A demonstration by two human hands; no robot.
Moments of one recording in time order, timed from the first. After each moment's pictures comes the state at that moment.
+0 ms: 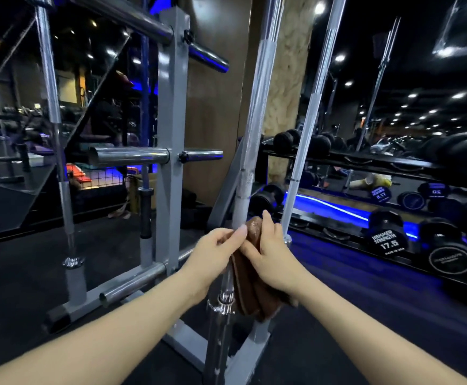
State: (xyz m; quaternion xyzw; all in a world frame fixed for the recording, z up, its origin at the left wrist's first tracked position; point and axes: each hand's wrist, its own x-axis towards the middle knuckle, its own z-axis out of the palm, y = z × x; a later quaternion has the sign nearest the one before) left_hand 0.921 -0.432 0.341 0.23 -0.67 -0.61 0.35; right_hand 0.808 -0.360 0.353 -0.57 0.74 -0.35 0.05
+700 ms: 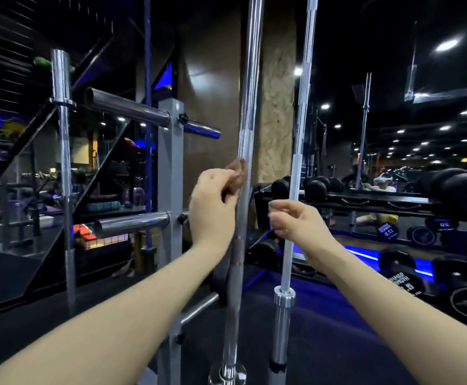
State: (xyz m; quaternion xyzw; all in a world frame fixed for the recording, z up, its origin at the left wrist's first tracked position) left_hand 0.886 -0.444 0.496 0.19 -0.69 -0.10 0.69; right_hand 0.757 -0.359 0.483 -0.48 0.57 -0.66 0.11
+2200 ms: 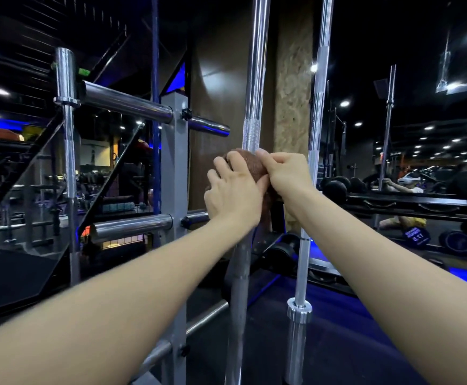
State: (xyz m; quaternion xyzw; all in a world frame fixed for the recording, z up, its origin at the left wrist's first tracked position) left_hand 0.827 -0.459 0.527 0.43 -0.75 0.06 0.51; right_hand 0.733 -0.448 0.554 -0.49 0.53 -0.69 -0.03
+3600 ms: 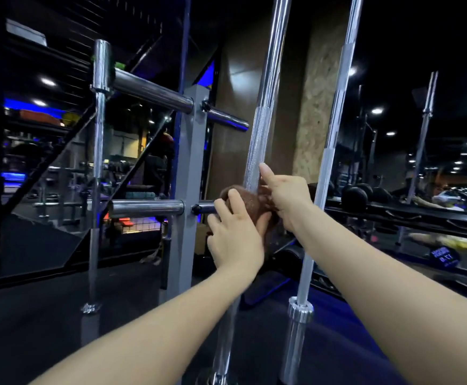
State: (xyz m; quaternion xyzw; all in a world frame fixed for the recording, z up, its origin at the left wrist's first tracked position) left_hand 0.817 -0.440 0.443 0.50 -0.70 -0.02 0.51; right_hand 0.742 -0.443 0.514 -0.46 0.49 -0.71 0.18
